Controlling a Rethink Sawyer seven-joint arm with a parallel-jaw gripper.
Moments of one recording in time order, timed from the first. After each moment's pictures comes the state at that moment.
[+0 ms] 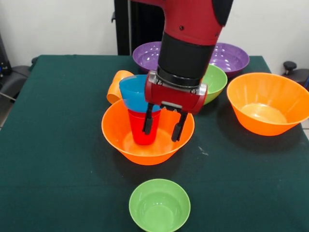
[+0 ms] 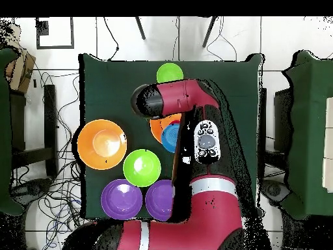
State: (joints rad) arm -0.21 -0.49 0.10 1.24 -0.41 0.65 2.07
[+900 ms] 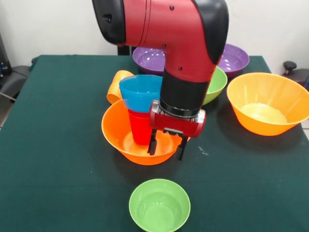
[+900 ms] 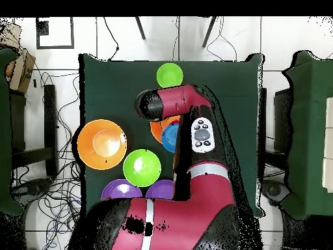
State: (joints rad) arm -0.20 -0.36 0.10 1.19 -0.41 0.60 2.07
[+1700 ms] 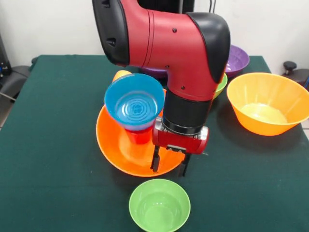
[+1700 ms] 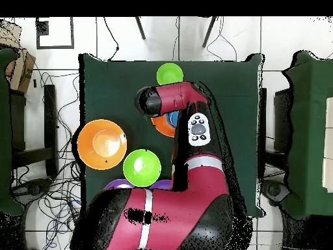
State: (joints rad) arm -0.19 -0.29 0.11 1.10 -0.41 0.59 2.07
